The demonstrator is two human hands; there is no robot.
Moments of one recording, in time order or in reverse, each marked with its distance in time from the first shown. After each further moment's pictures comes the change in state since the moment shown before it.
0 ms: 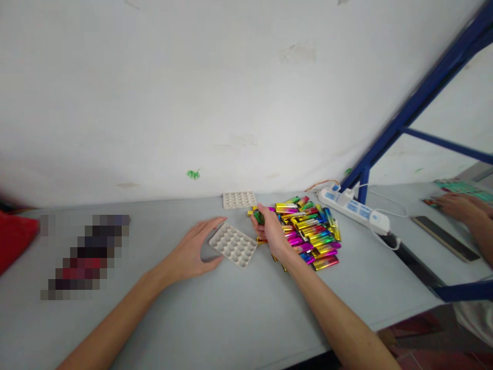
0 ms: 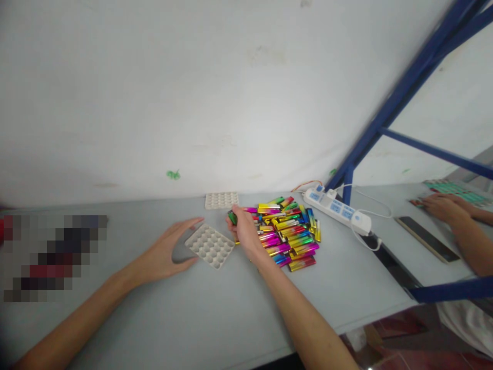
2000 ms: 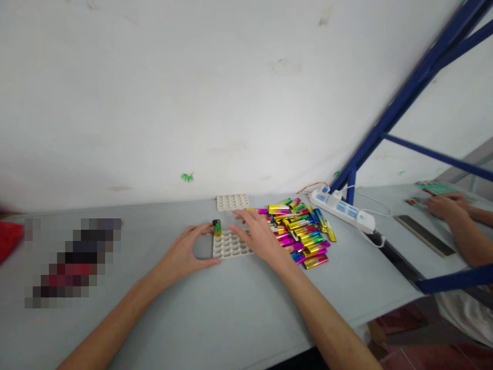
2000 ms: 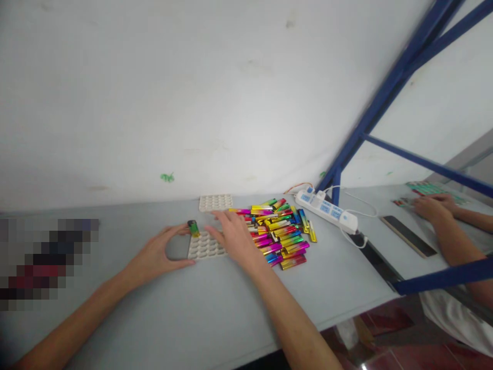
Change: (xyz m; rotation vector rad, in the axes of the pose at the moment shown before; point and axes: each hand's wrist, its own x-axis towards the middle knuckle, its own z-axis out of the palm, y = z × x) left_hand -0.001 -0.012 0.011 -0.048 0.098 -0.127; right_hand 0.000 0.017 -0.014 -1.036 0.000 -0.664
